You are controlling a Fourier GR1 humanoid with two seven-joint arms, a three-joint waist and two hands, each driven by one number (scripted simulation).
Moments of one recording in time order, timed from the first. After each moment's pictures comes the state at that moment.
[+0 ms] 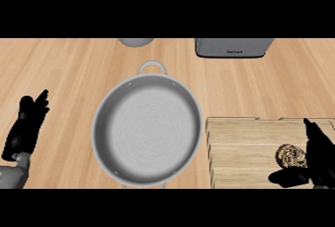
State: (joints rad) left arm -0.11 0.51 -0.10 -1.40 0.07 0.27 0.36; right arm 0.07 -0.42 0.19 -1.95 0.75 0.16 1.10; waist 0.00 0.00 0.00
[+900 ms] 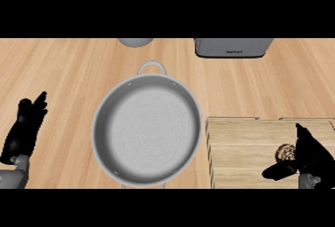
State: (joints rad) left arm -0.08 0.46 -0.03 -1.43 -0.01 0.22 0.38; right arm 0.05 -0.28 0.09 -1.75 0.82 0.19 1.03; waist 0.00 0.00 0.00
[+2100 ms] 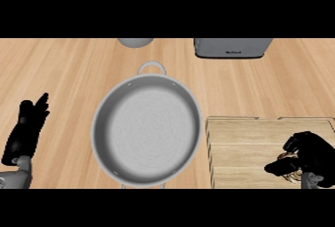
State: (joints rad) left arm -0.08 0.36 0.07 -1.46 -0.11 0.13 0.39; right arm 0.05 -0.27 0.05 -1.69 0.99 0.14 0.87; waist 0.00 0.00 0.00
